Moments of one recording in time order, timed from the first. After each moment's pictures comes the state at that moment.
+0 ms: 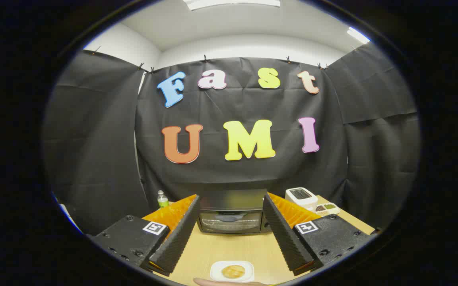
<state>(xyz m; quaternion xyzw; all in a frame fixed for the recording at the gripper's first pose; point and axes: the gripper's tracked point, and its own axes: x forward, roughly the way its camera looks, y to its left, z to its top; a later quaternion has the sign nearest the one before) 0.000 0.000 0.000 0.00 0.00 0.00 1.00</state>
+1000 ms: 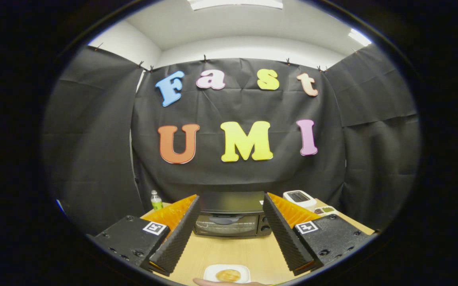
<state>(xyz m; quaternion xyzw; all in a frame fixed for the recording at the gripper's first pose) 0.034 -0.006 -0.015 -0.02 -0.01 -0.01 1.00</state>
